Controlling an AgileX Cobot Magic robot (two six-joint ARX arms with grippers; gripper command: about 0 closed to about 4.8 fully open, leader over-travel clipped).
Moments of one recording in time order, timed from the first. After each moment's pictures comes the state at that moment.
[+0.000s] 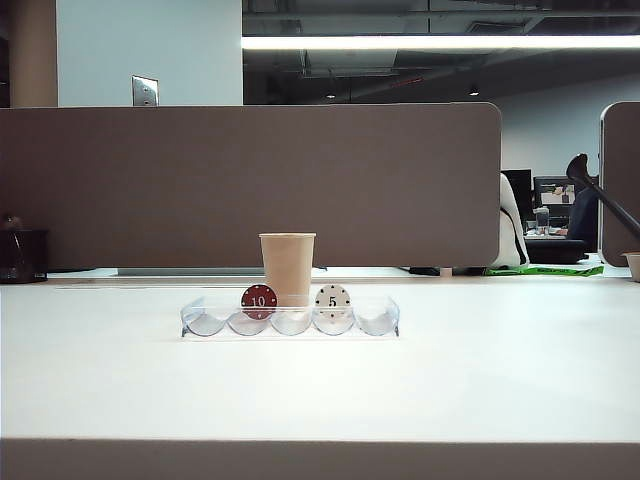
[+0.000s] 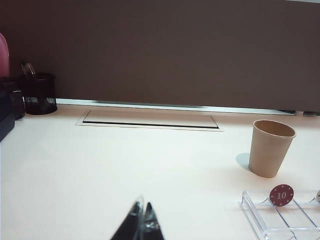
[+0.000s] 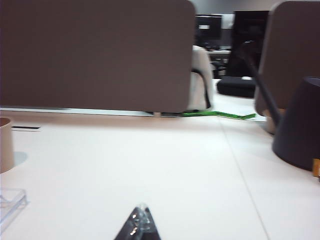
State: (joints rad) left arm -0.02 0.00 0.00 0.12 0.05 -0.03; right arm 0.04 0.00 0.01 0.12 -0.02 -0.01
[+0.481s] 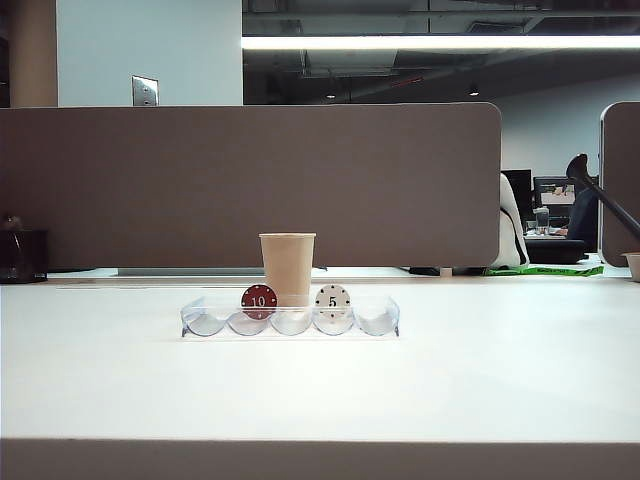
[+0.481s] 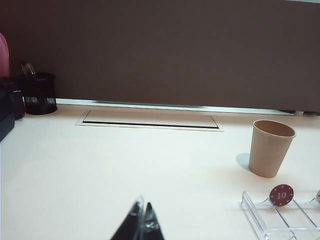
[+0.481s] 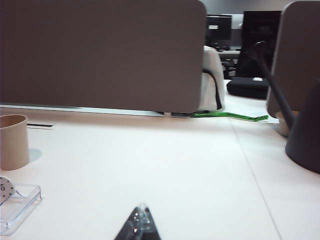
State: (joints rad) left arm -0.02 0.00 0.00 0.12 0.05 -0.03; right arm 0.04 0.00 0.01 0.12 -0.07 -0.01
